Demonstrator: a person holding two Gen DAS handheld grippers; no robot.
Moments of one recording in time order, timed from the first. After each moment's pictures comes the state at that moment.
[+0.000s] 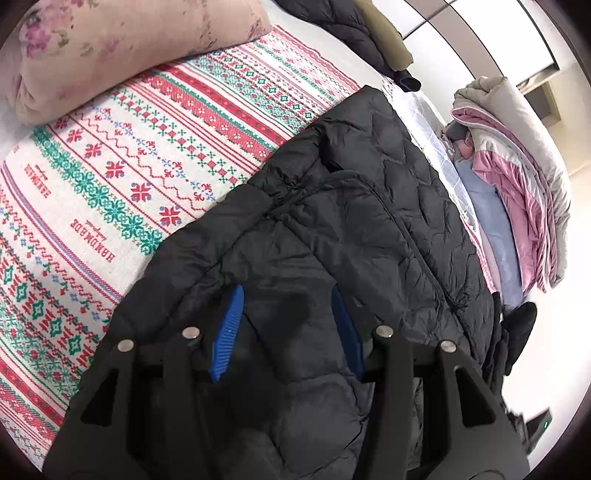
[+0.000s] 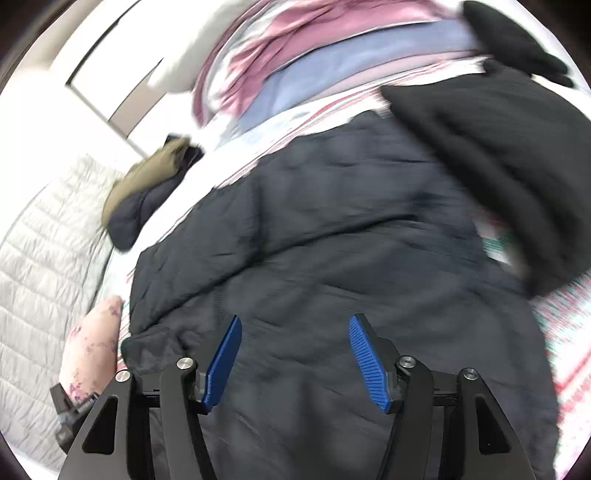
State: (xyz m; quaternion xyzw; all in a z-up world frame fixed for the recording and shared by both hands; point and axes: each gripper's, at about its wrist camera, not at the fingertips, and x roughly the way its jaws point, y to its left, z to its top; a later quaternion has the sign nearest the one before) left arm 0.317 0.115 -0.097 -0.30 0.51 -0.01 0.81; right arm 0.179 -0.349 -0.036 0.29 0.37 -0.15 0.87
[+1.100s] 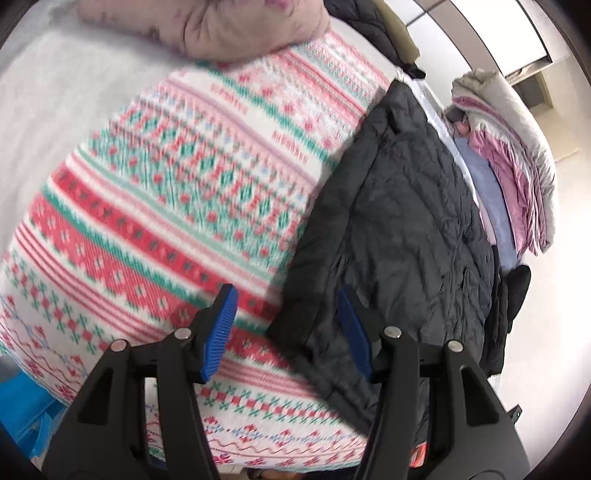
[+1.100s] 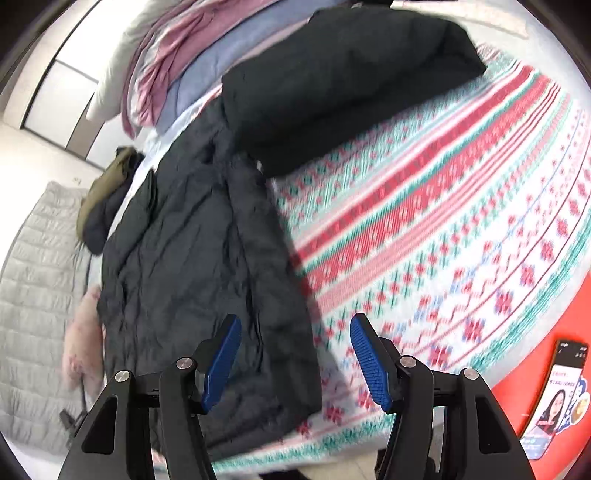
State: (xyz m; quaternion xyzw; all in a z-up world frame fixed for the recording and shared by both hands) left arm 0.180 0.216 -0.113 -0.30 0.54 -0.05 0.79; right arm -0.044 -0.441 -0.069 0.37 0.43 -0.18 0.80
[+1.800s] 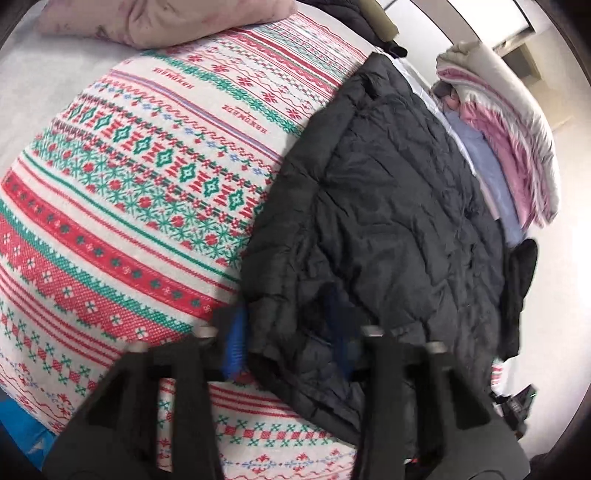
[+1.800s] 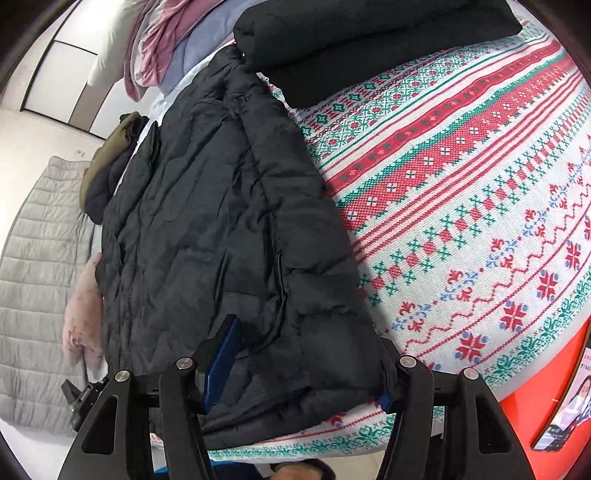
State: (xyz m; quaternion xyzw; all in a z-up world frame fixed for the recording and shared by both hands) left arm 0.196 0.169 -0.124 -0.25 0.53 -0.07 0.81; right arm -0.013 -0.405 -0.106 0.37 0.47 -0.15 0.79
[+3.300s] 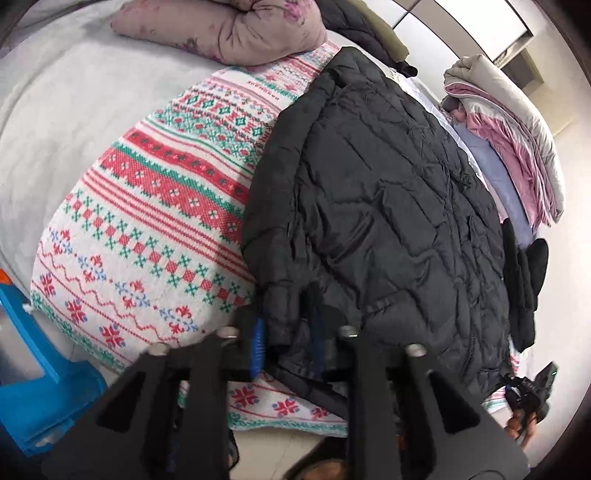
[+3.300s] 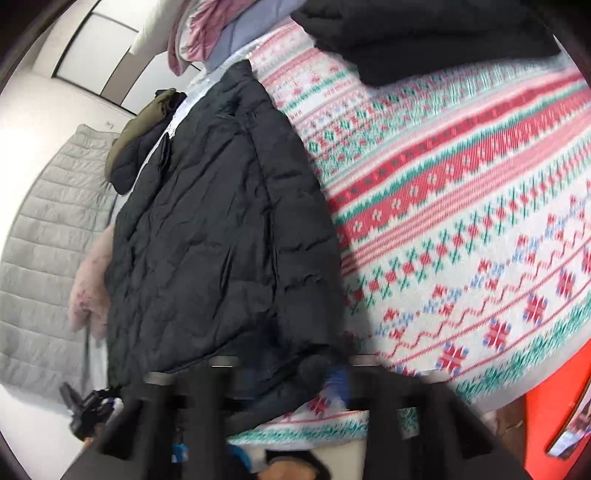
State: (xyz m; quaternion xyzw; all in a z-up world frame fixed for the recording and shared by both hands) left arm 0.114 0.219 -0.112 -0.23 0.50 -0.03 0.83; right arm 0.010 -0.357 -0.101 0.33 0.47 -0.10 0.81
